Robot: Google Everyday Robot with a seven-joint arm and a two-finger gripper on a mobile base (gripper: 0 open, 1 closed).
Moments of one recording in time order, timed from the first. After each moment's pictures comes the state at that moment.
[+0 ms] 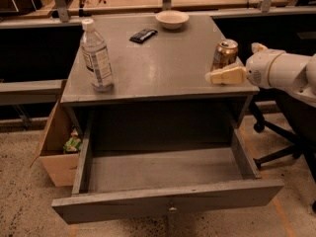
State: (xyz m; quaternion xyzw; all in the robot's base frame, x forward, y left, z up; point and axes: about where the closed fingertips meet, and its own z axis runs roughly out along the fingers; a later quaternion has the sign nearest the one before) arm 0.669 -0.213 0.907 -0.29 0.75 0.11 0.58
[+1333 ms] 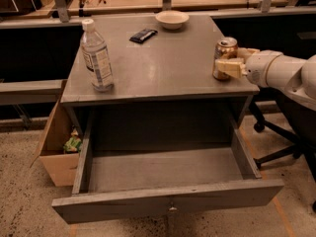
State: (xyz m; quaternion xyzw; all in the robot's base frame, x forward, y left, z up) arm 0.703 -0.229 0.893 -0.28 0.74 0.11 0.61
